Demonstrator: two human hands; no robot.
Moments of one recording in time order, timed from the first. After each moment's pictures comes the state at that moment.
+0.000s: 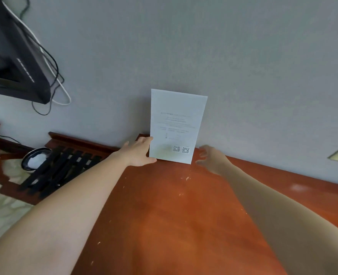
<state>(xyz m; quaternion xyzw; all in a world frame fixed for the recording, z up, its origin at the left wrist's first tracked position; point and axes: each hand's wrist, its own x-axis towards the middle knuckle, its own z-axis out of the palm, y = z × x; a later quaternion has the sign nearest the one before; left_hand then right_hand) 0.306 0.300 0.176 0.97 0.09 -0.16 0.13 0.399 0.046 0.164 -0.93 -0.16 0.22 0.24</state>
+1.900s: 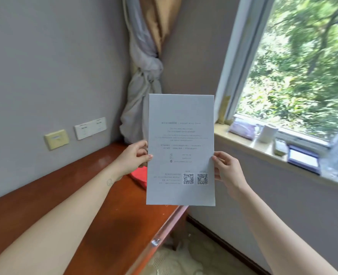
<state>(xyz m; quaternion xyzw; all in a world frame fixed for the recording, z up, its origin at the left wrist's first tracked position) 0.167 -0.410 0.268 0.71 -0.44 -0.24 0.49 -0.058 -0.600 0.260 -0.67 0.32 -0.31 0.59</state>
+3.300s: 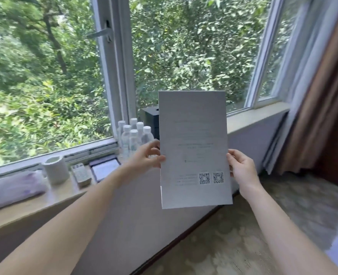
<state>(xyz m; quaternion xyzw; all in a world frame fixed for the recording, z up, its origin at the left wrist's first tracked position) -0.205 -0.862 0.323 0.20 -0.79 -0.51 0.27 -0.449 -0.703 0.301 -0.33 0.63 -0.68 0.20</state>
